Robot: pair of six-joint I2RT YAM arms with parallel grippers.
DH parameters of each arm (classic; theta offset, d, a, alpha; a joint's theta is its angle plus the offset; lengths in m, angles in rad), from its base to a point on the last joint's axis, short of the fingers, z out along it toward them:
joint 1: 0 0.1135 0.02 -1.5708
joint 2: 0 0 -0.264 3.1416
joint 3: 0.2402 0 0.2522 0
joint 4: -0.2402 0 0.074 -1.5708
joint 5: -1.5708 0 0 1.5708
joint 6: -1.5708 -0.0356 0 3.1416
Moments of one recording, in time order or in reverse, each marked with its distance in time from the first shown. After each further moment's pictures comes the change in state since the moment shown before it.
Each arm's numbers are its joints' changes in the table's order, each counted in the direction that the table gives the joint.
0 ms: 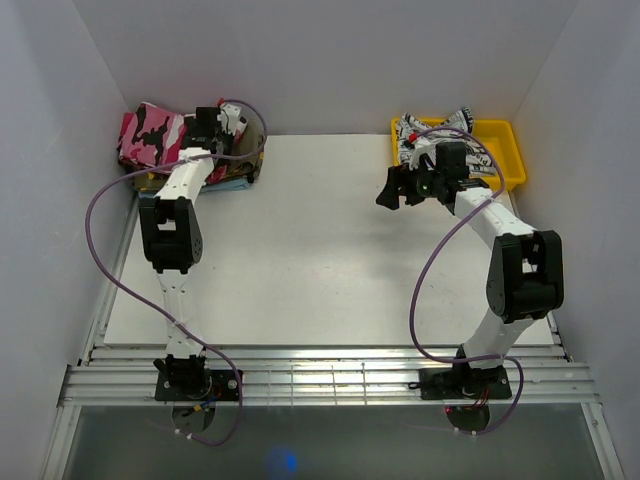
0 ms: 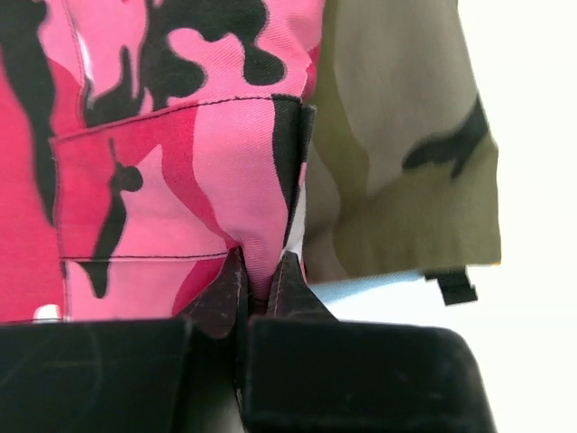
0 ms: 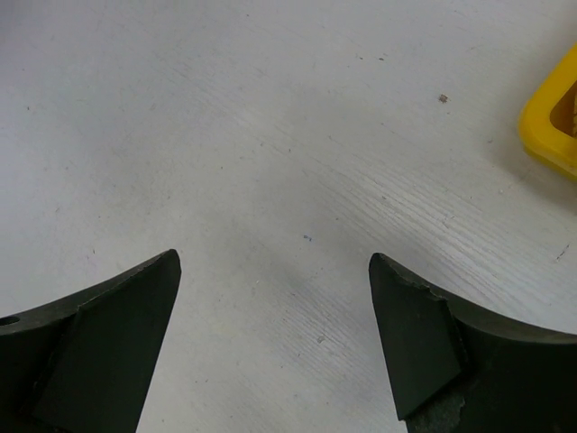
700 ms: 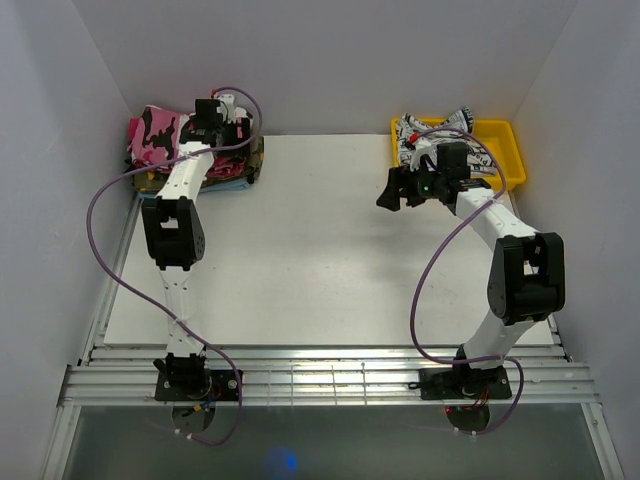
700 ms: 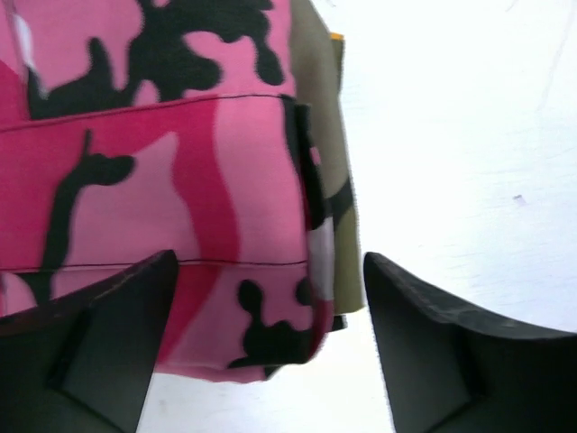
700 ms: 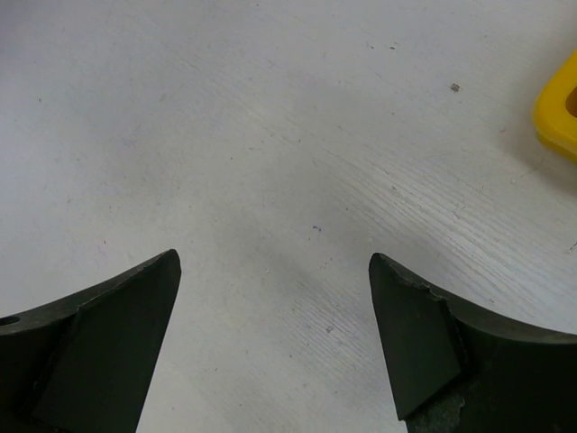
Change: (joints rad) left arm -0.003 0.083 0.213 -0.092 -0.161 0.282; right arm -0.007 -0.016 -0.005 -0.022 0.019 -0.005
